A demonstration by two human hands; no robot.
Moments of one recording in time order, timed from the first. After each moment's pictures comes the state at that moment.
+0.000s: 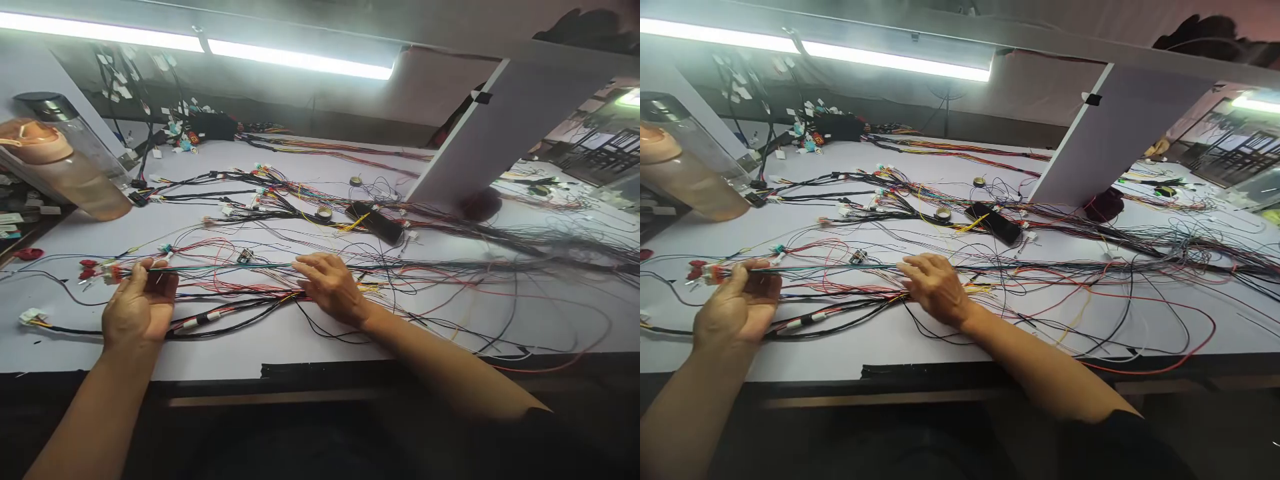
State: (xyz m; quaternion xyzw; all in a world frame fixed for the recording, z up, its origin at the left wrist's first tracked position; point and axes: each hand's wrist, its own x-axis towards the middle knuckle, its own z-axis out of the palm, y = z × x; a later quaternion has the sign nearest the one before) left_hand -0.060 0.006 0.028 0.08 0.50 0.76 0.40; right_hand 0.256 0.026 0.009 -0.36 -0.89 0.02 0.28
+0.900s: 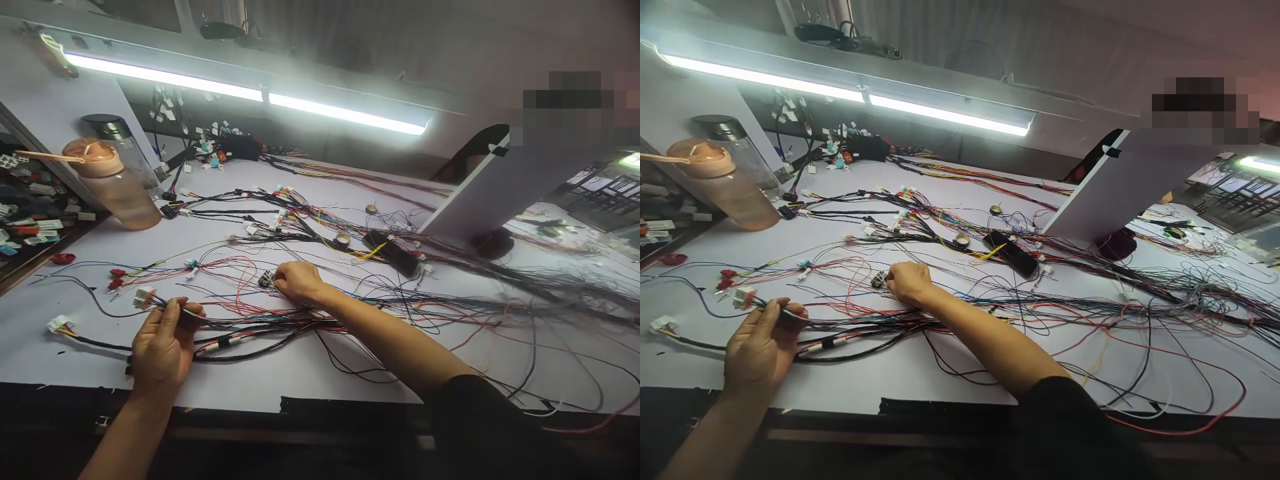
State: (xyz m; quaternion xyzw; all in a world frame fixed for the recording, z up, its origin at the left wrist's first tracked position) left_hand -0.064 -0.029 0.008 0.14 0.52 0.74 0.41; right_hand 0.140 0.103 0.029 -0.51 -0.82 0.26 0.07
